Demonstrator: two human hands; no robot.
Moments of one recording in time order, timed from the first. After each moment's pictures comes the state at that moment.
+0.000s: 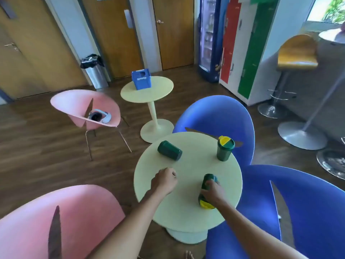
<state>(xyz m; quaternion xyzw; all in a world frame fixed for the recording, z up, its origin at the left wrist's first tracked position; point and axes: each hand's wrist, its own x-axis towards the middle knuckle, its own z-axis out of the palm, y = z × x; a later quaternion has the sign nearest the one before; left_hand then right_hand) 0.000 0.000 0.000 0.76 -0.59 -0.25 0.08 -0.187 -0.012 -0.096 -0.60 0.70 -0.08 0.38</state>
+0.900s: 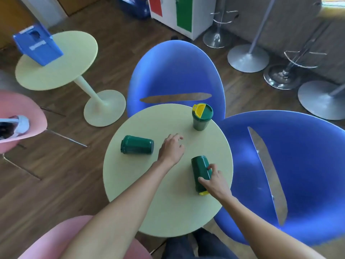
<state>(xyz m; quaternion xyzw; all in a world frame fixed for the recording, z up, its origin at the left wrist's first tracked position) -0.056 -0.196 -0.090 0.57 -0.76 -0.32 0.02 -0.180 -0.044 -0.145 -0.35 0.82 -0.15 0.44</state>
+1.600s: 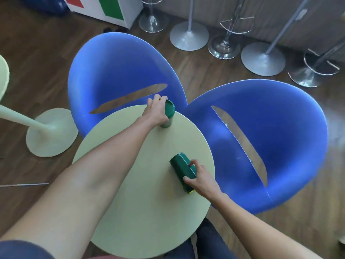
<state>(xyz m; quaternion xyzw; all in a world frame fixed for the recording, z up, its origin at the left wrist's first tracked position) -0.176 -0.312 -0.097 0.38 -0.89 -0.22 -0.11 -0.173 -0.039 -0.155 -0.27 0.84 -0.20 0.42</state>
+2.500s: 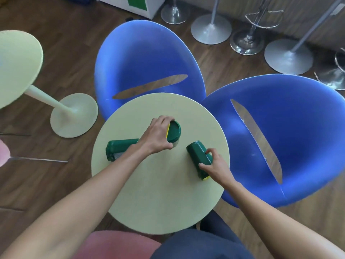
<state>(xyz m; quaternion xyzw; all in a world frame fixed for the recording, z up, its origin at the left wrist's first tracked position) -0.034 -0.254 -0.089 0.33 -0.89 -0.29 -0.05 -0.167 -0.040 -0.159 -0.25 0.84 -0.23 0.41</state>
